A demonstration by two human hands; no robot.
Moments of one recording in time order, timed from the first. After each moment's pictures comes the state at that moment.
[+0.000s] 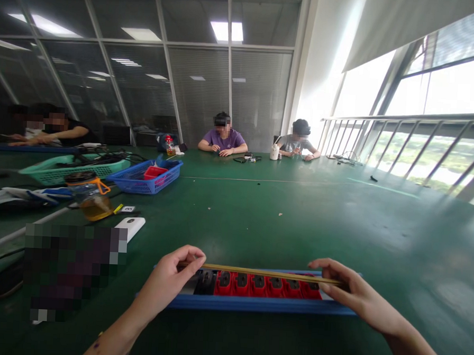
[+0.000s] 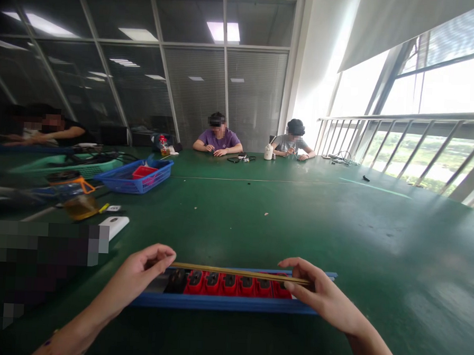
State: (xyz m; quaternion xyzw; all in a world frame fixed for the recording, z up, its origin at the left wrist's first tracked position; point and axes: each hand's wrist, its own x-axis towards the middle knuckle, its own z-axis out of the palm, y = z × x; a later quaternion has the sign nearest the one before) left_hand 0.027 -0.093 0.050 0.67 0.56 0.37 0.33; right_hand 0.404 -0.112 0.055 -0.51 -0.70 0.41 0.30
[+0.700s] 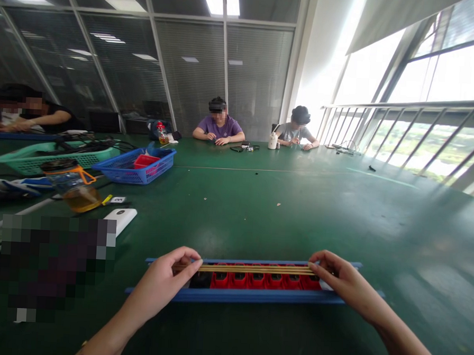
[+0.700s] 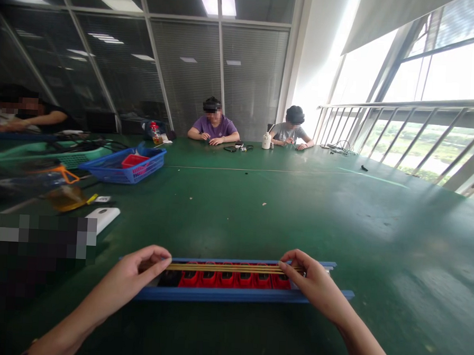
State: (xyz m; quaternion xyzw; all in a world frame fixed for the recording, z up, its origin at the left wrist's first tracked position) left_hand 0.021 -0.090 0.032 0.66 0.58 0.30 0.38; right_hand 0.402 -0.095 0.023 -0.58 -0.69 0.33 0.29
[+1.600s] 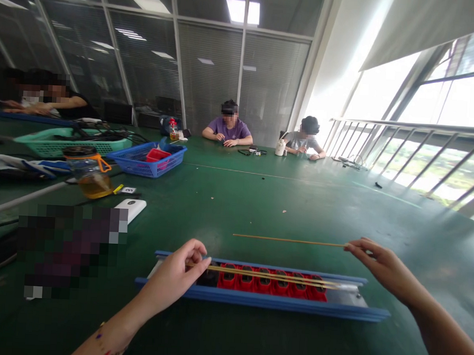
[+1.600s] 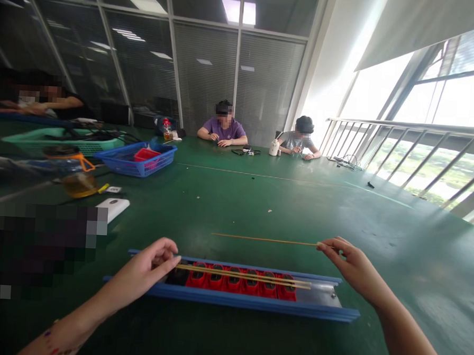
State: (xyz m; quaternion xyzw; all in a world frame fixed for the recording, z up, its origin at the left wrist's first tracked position) left_hand 0.016 -0.091 0.023 0.67 0.56 0.33 0.35; right_hand 0.467 -0.057 0.064 -0.59 -0.75 0.14 0.26
